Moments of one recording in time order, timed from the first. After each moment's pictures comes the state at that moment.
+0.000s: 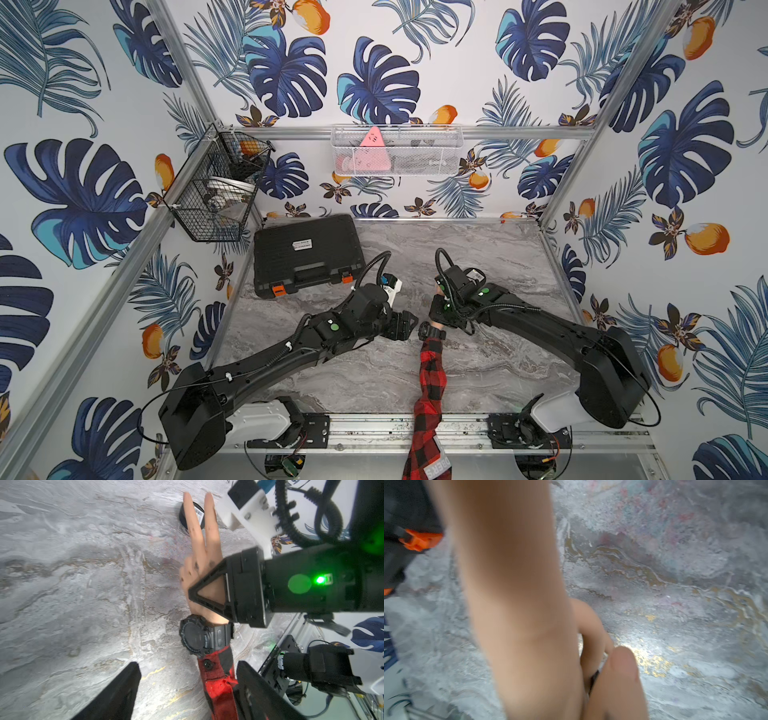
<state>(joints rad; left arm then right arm) -0.75 1.22 0.88 -0.33 0.09 -0.53 0.71 1.53 1.08 -0.71 0.06 0.90</state>
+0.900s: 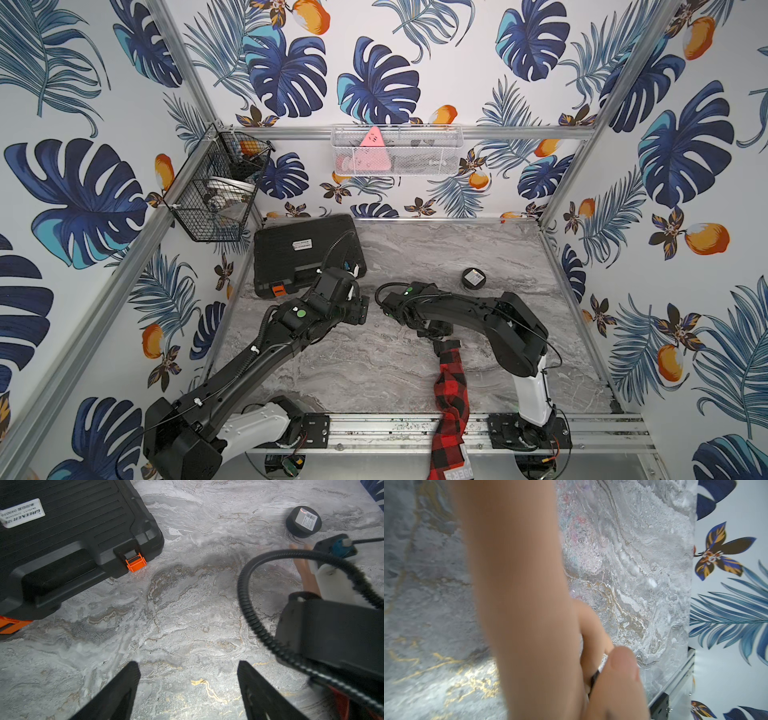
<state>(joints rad) -0.53 1.10 0.97 -0.68 -0.16 -0.28 0.94 2.10 1.53 -1.38 0.63 1.06</state>
